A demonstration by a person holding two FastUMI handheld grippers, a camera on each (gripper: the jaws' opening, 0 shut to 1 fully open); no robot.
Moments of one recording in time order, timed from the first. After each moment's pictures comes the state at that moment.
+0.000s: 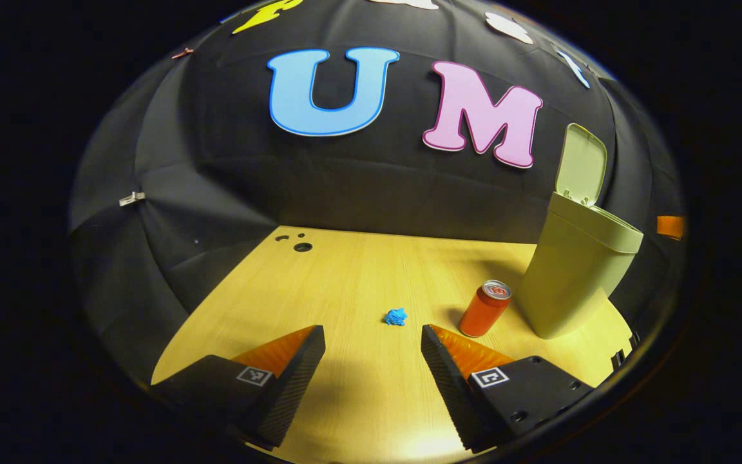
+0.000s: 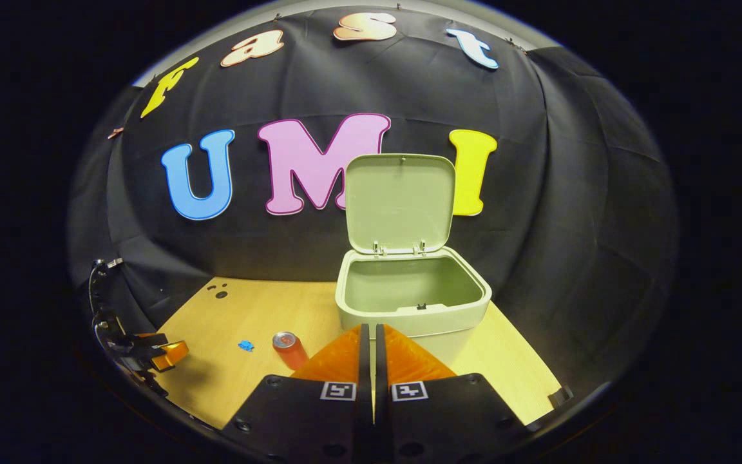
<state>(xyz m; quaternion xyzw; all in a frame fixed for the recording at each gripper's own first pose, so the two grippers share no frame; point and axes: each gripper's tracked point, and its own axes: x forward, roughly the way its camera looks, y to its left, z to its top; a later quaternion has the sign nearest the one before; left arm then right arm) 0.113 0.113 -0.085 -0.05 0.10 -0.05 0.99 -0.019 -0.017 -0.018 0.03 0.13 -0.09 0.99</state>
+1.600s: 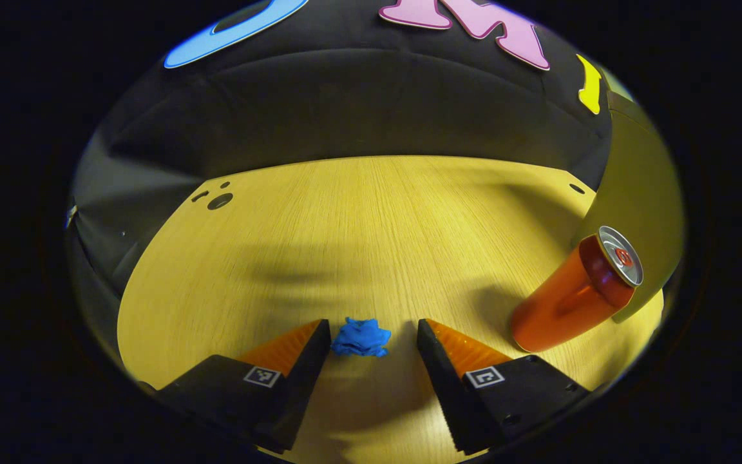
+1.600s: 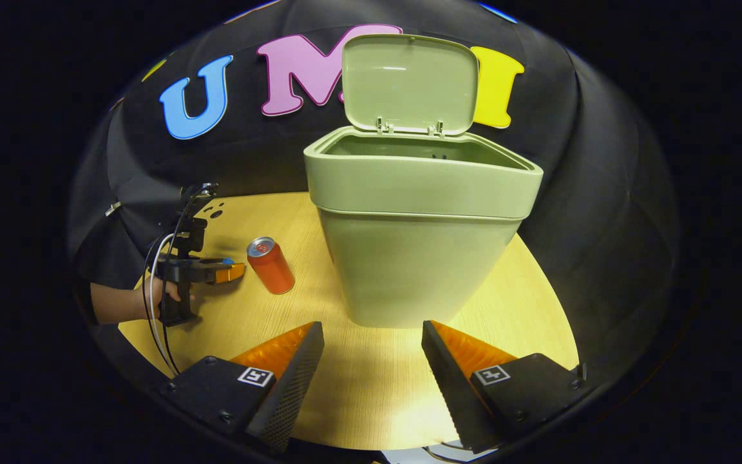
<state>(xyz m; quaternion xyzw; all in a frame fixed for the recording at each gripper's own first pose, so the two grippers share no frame) 0.294 0.048 -0.196 0.03 0.24 -0.08 0.97 -0.021 -0.027 -0.164 0.03 0.30 -0.04 0.95</state>
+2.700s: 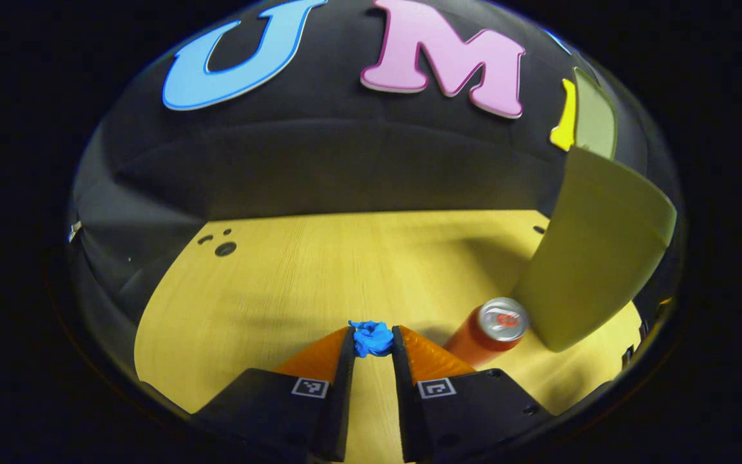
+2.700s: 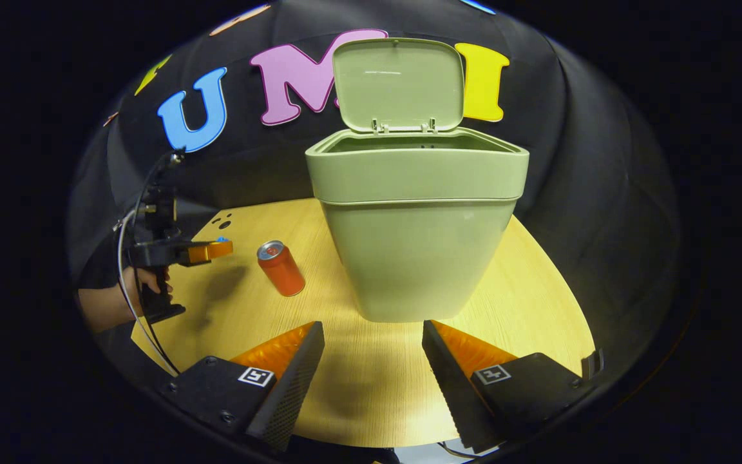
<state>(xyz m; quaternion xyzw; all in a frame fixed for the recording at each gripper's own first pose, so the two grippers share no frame) 0.231 0.012 -0.065 0.01 0.14 -0.14 0.98 -0.036 -0.021 -0.162 0.07 0.28 -0.03 0.96</state>
